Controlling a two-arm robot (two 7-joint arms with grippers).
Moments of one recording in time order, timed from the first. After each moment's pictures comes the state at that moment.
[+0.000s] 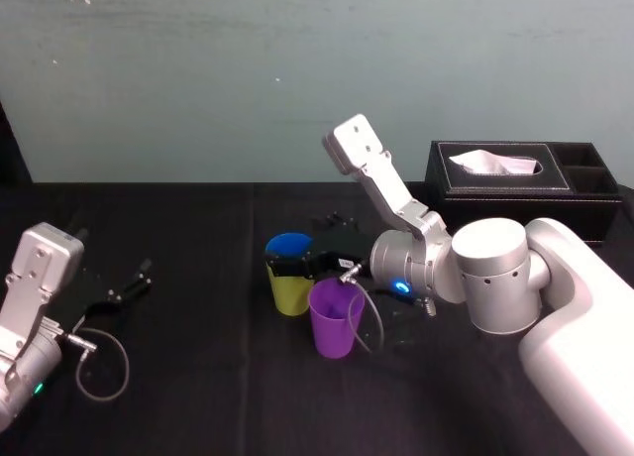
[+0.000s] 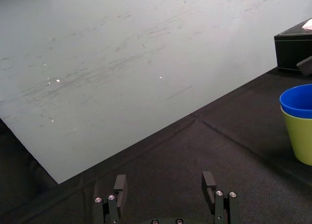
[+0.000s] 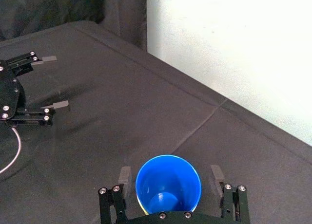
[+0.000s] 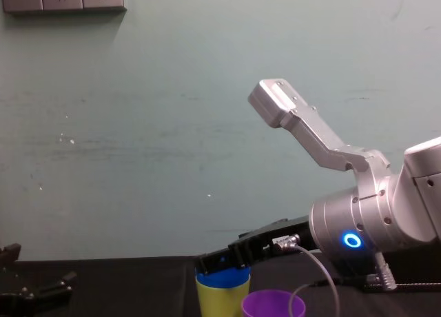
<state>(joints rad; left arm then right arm) -0.20 0.60 0.45 -1.41 -0.25 -0.12 0.03 0.59 0.19 -0.54 -1.25 0.19 0.46 0.42</state>
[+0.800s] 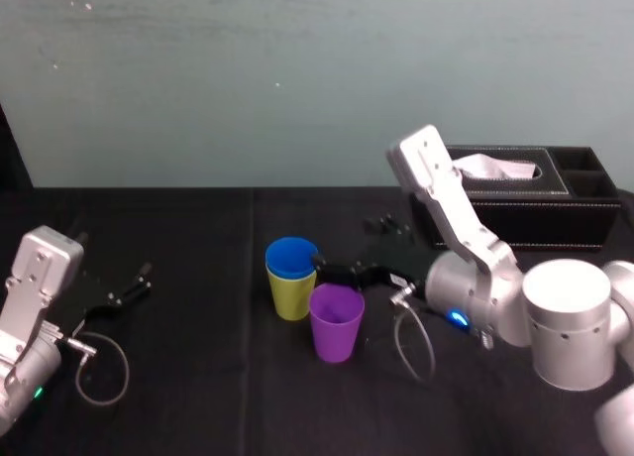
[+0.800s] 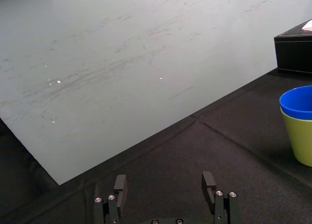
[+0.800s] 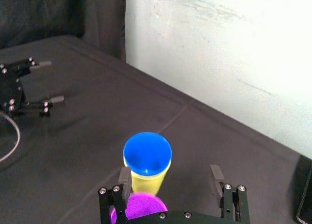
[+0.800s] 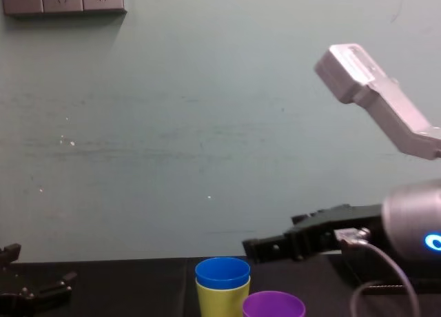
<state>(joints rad) -0.20 0.60 0.45 -1.41 -0.25 -0.12 0.03 0.37 0.30 -0.43 -1.58 0.18 0.49 0.34</state>
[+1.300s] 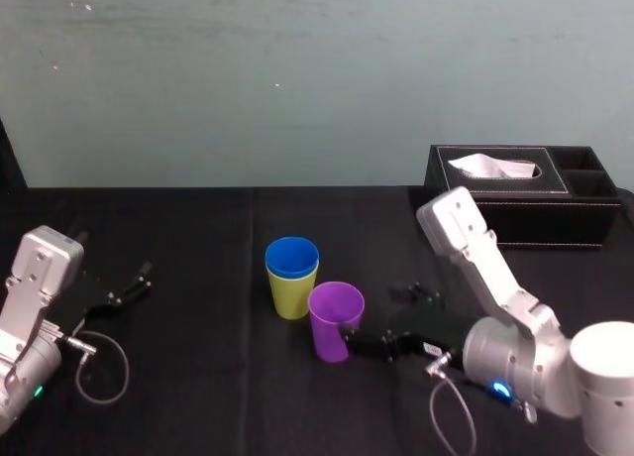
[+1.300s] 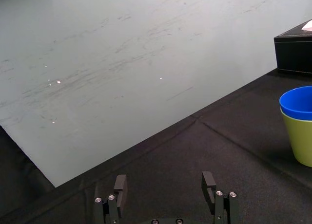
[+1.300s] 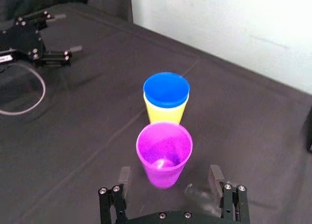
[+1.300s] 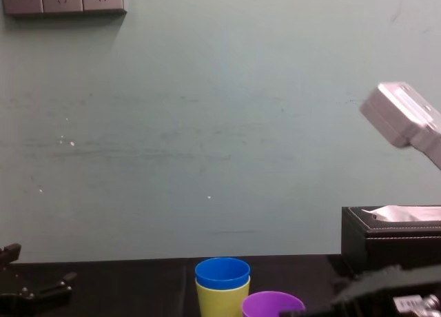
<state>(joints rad) -0.20 0.60 0.45 -1.41 -0.25 -0.12 0.03 0.18 0.39 -0.37 -1.77 0.21 0.61 0.35</state>
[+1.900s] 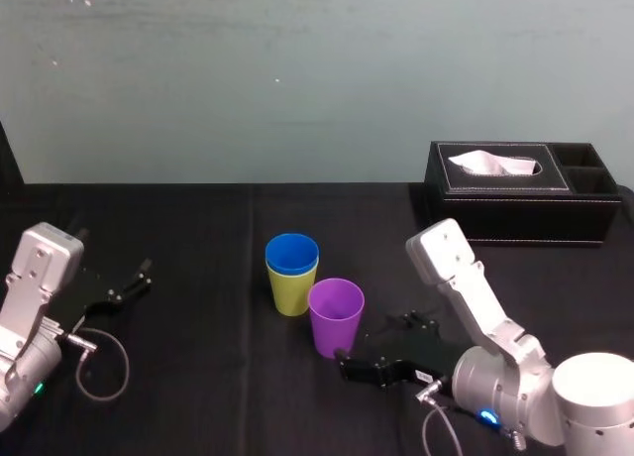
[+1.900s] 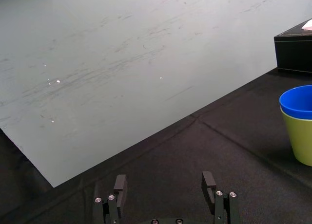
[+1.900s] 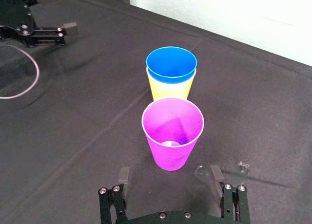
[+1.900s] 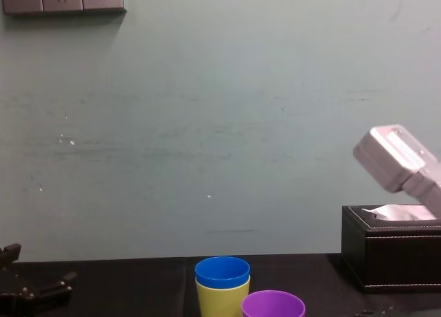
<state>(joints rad) -0.20 0.60 0.45 -1.41 -0.25 -0.12 0.03 0.13 0.36 -0.38 -1.75 0.18 0.60 0.31</state>
